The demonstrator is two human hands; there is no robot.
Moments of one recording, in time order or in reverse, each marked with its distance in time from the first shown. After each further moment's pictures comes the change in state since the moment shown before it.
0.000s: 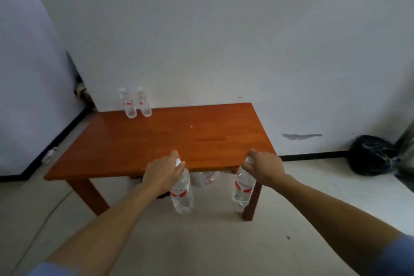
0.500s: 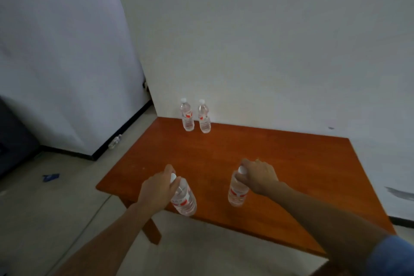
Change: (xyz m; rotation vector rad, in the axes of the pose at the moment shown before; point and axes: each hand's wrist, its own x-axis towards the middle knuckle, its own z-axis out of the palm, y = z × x) left_hand 0.145 -0.241 0.022 -0.069 -0.015 -0.415; right_hand 0.309 -0.201 0.096 -0.008 -0.191 -0.425
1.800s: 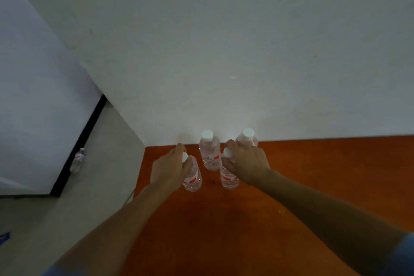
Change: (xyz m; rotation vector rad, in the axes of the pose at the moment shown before) left_hand 0.534 -0.203 0.065 -0.015 -0.058 0.231; right_hand 0.504 -0.111 0.075 0.001 0.119 0.099
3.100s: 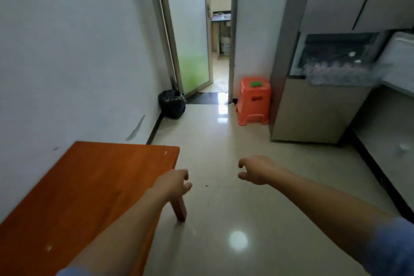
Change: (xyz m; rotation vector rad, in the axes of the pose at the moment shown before) left_hand -0.435 0.623 0.071 0.259 -0.727 1.397; right_hand -0.835 0.145 -0.140 0.143 -0.115 1.561
